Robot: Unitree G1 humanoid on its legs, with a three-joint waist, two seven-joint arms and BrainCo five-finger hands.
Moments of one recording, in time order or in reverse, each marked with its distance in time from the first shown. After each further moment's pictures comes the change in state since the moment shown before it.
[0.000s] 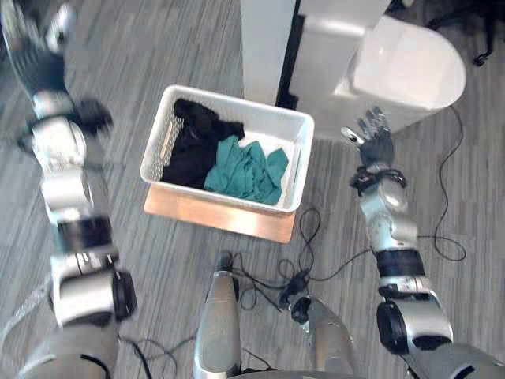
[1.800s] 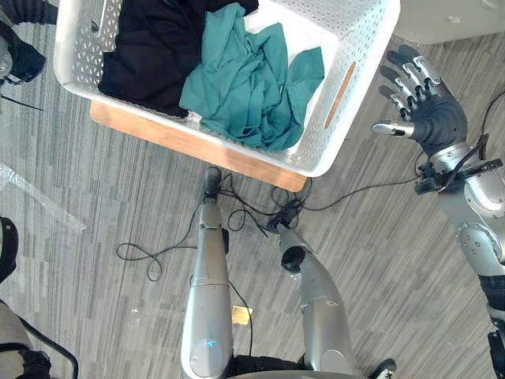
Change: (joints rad) left arm -0.384 0.565 -0.766 0.459 0.160 -0.018 -0.349; right arm 0.298 -0.640 0.134 -0.605 0.222 -0.018 0.165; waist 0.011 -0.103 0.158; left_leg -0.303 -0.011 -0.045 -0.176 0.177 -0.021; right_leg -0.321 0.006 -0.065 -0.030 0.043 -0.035
